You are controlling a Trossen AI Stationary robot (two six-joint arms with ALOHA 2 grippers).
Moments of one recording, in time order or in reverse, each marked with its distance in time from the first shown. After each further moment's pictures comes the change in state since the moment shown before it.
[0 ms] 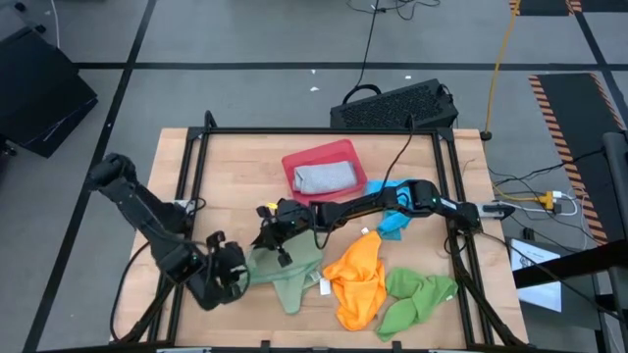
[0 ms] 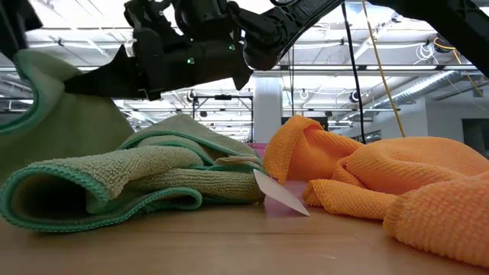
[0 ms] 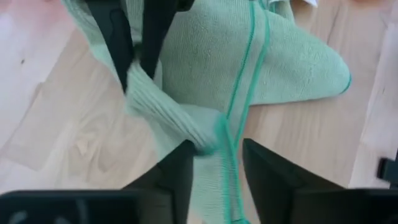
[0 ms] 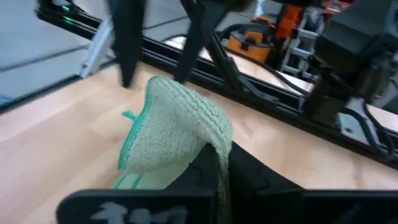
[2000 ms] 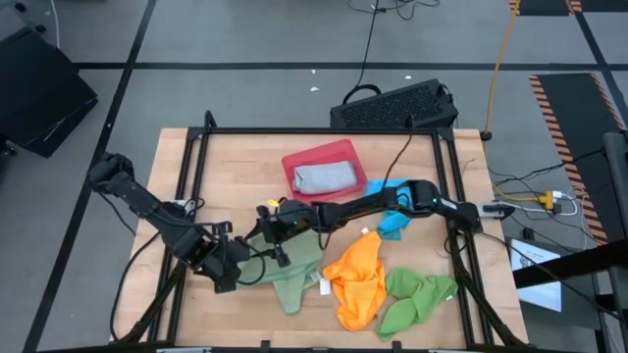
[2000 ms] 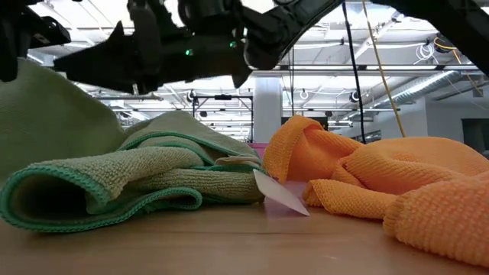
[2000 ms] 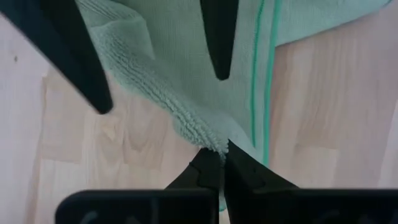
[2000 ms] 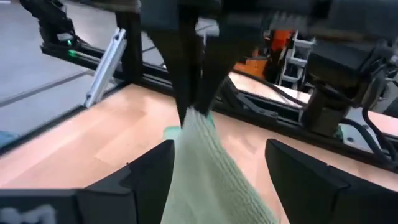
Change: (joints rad) left arm 0.180 -0.034 0.000 -0.098 0.271 0.382; right arm 0.001 0.002 -0.009 0.086 -0.029 0.096
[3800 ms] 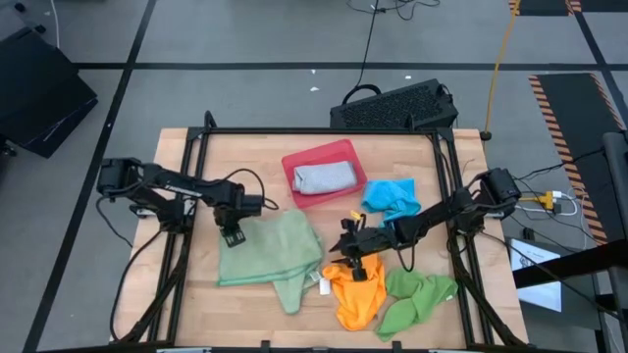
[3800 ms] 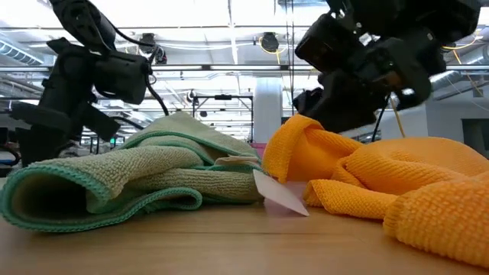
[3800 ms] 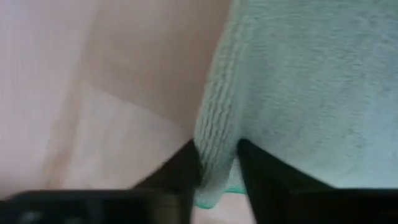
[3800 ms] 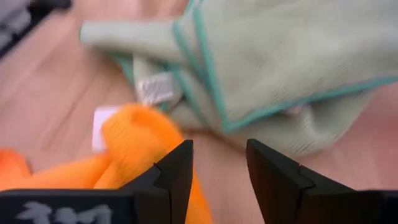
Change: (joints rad) left arm 0.720 0.107 -0.369 0.085 0.333 0.382; right arm 0.212 -0.634 -1.000 0.019 0.406 0.262
